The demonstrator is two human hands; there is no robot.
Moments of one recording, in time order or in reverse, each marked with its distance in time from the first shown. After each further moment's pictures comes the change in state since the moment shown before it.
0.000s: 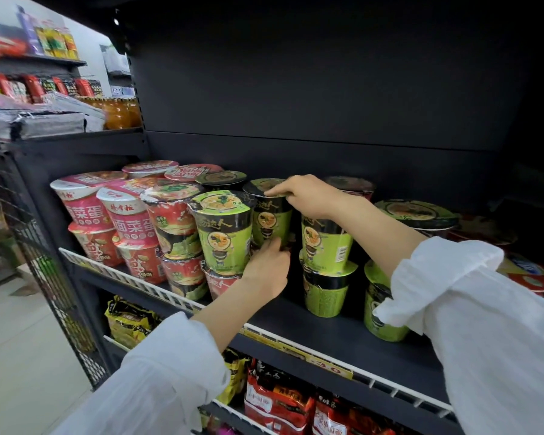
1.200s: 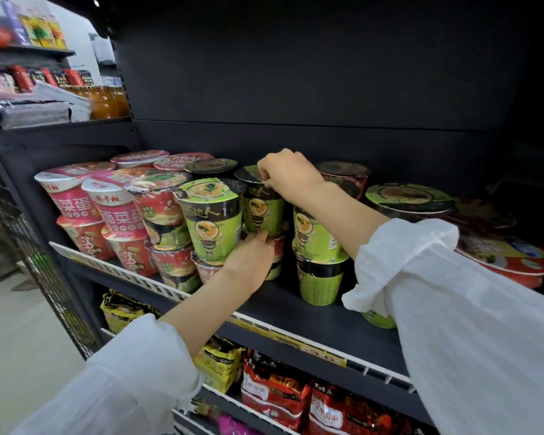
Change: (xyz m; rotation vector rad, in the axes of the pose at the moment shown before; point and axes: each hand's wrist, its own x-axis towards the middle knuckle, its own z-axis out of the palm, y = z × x) left_hand -0.005 -0.008 0.006 0.196 0.085 0.047; right_hand 0.013 -0.013 0.008 -0.304 0.208 -0.012
